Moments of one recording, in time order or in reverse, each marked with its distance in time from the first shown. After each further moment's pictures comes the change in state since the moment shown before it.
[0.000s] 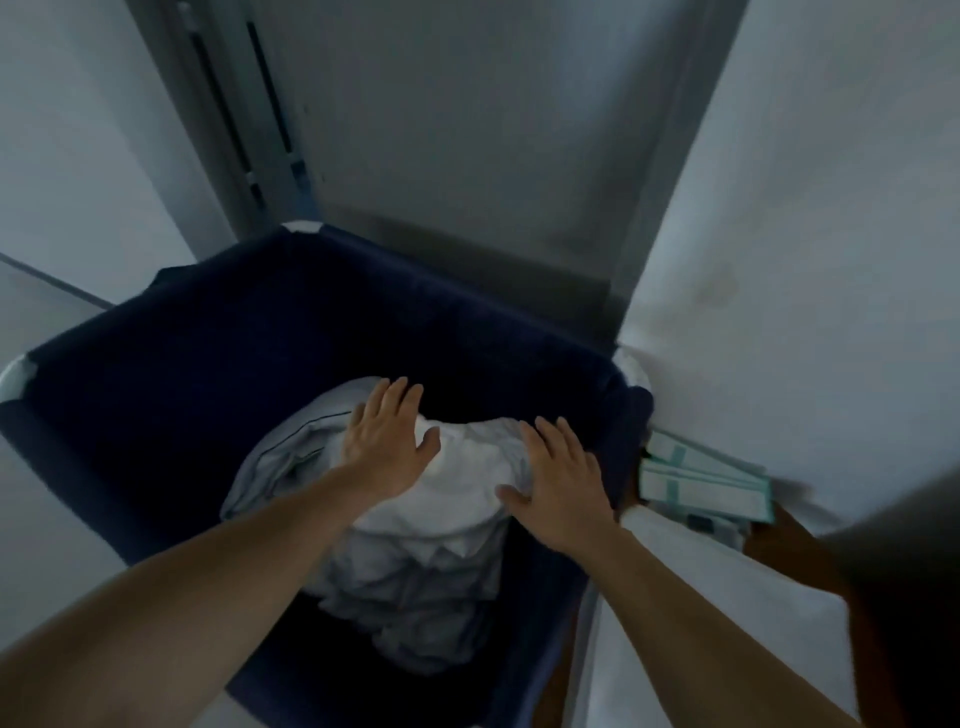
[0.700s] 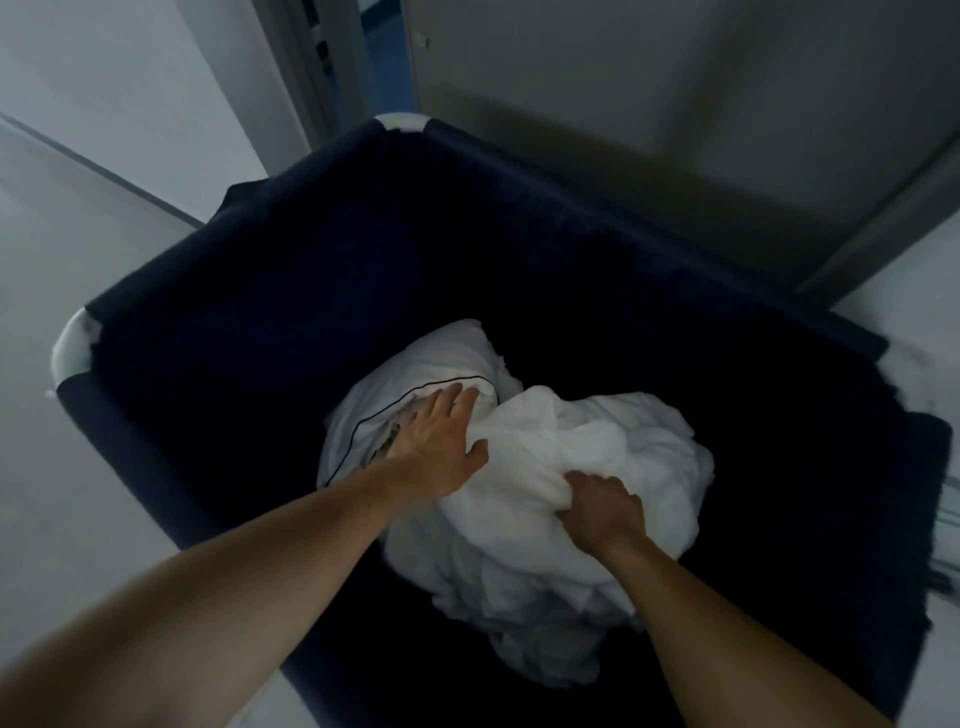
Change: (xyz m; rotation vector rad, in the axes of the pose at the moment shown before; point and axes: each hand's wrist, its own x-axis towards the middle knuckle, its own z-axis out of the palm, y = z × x) left_hand 0.082 -0.190 0.068 -0.108 -0.305 -0.029; right_hand 0.156 -0.091 0.178 -0.082 -0.424 0.214
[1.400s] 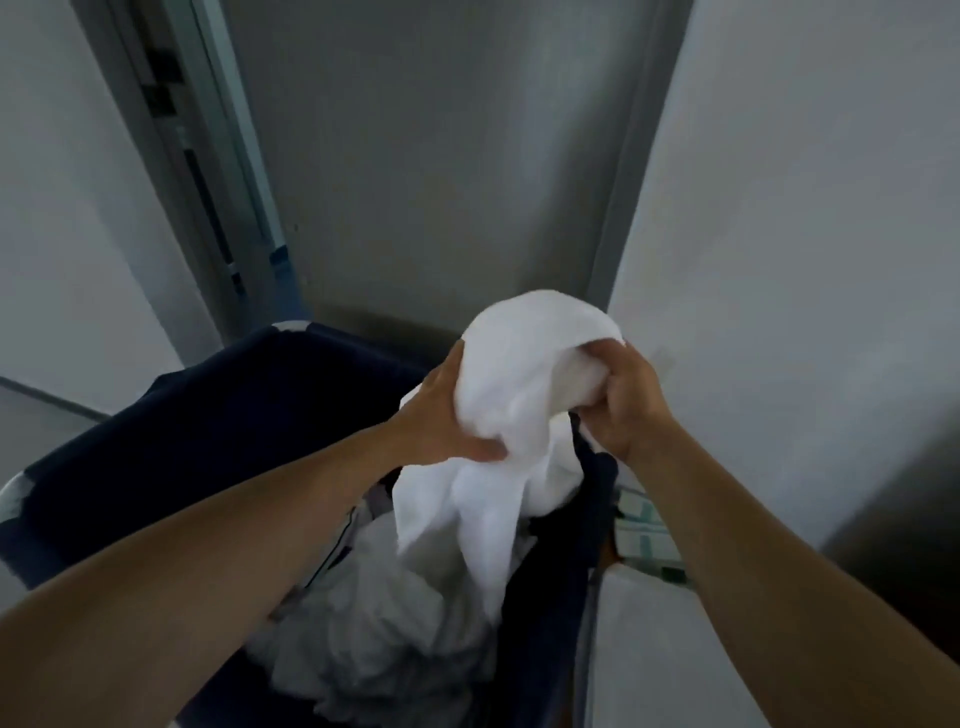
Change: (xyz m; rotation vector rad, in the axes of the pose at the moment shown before) left_hand -0.114 0.269 -0.166 -0.455 0.174 0.414; right_hand -0.273 0.120 -0.296 1.849 0.554 -0.293
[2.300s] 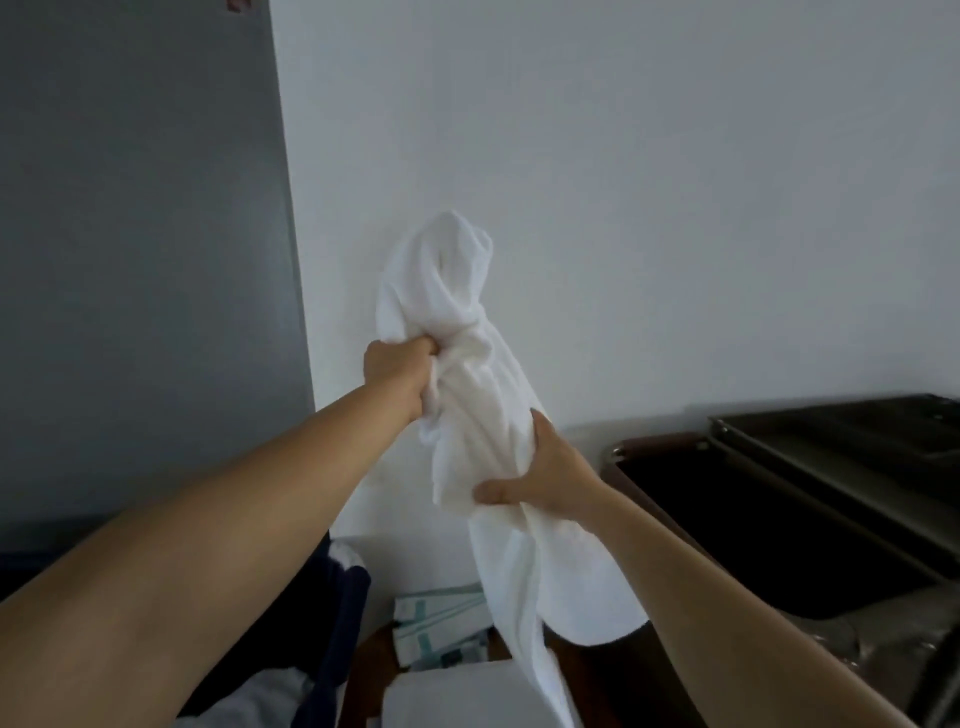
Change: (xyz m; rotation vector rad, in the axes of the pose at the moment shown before) left_hand 0.016 0.383 0.104 -0.832 0.278 -0.060; right_hand -0.172 -0.160 -0.227 -1.208 0.361 -0.179
